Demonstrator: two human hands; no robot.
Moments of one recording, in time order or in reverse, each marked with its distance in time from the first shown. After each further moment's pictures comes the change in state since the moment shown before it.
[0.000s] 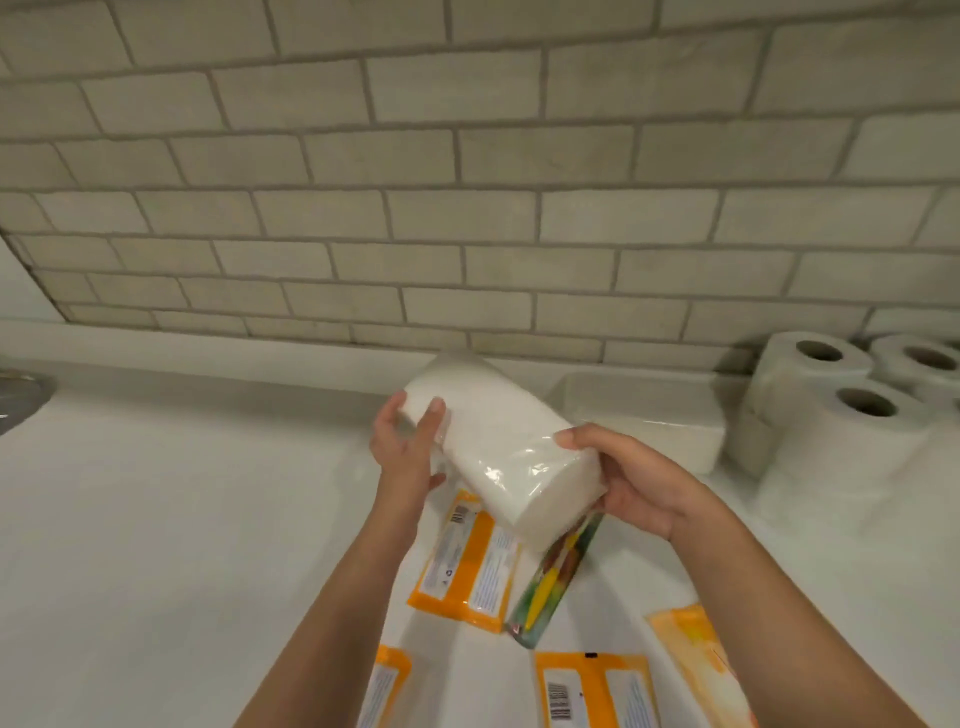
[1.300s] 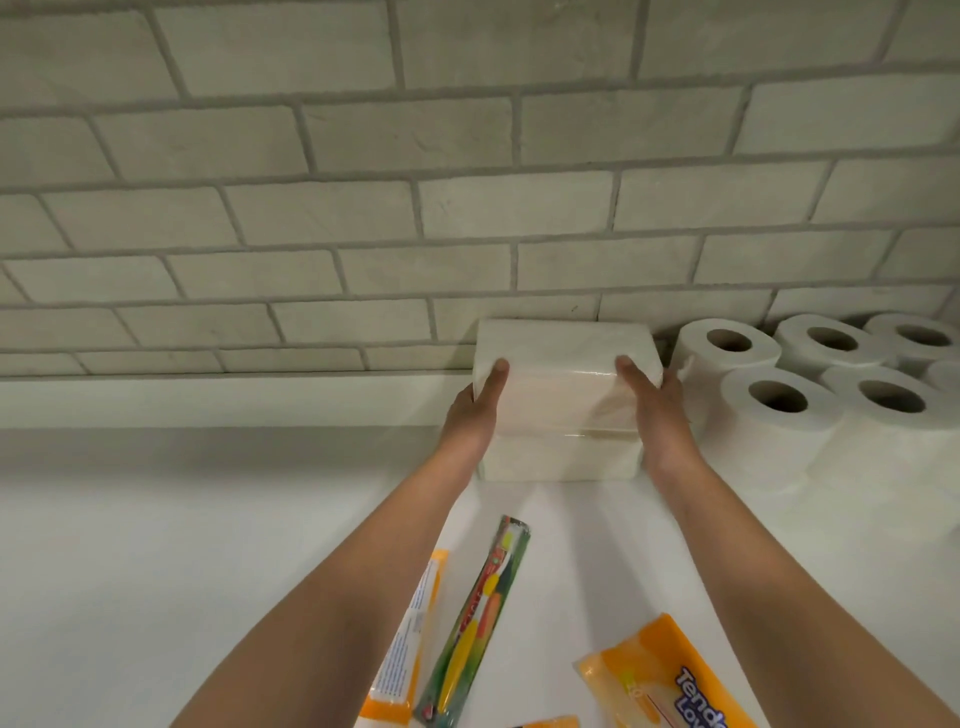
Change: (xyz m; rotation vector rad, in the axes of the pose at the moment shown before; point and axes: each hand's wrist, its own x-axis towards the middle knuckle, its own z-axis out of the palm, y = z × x) left_hand 0.071 -0.023 0.188 0.466 -0.340 -0.229; right_hand 0.062 -0.014 -0.147 0.092 0.839 -0.325
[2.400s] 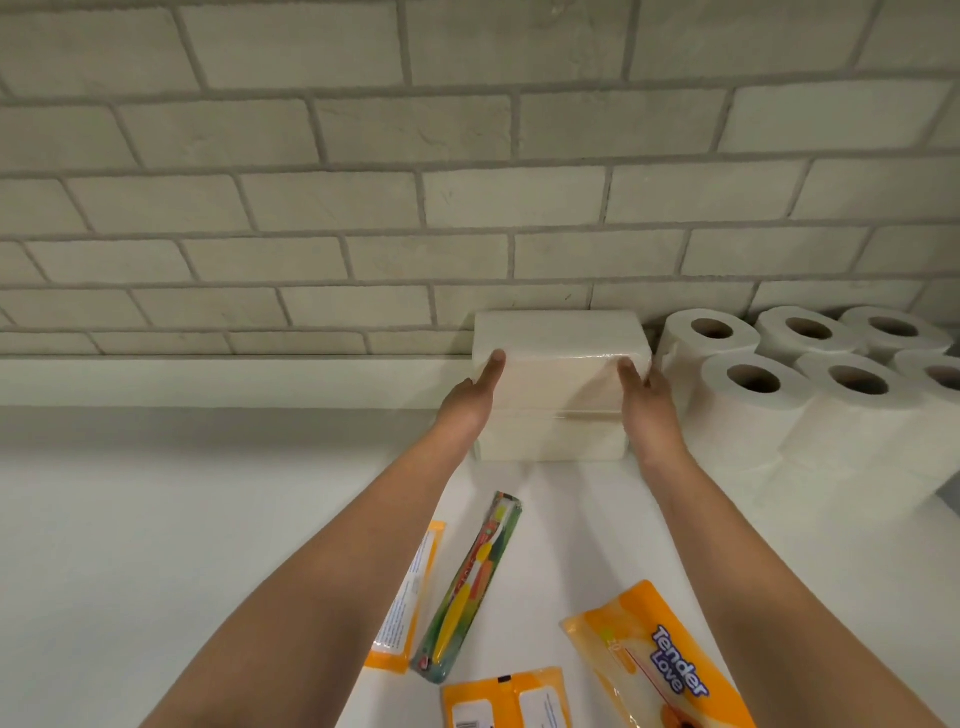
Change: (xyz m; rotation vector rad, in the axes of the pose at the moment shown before) left_hand -0.015 0.002 -0.004 0.157 -0.047 -0.048; right_hand -0.036 -0.004 -0.008 -0.137 0.008 -0.044
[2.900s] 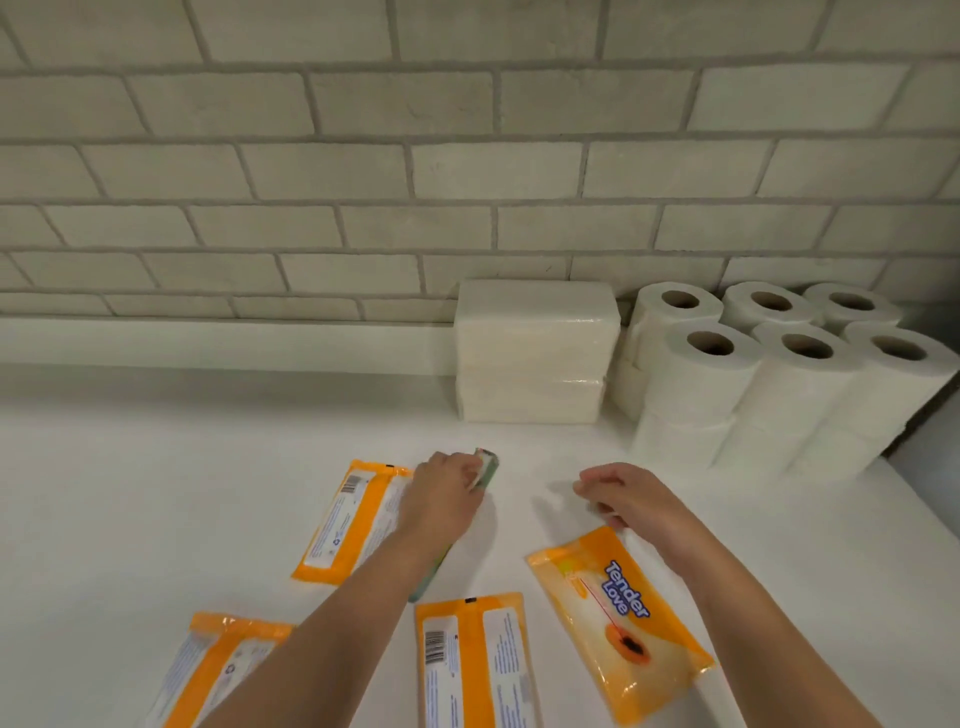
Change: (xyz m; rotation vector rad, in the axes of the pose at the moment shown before) left_hand -0.073 -0.128 0.034 0.583 0.133 0.266; right_hand -0.082 0.061 -0.075 -0.381 -0.454 0.270
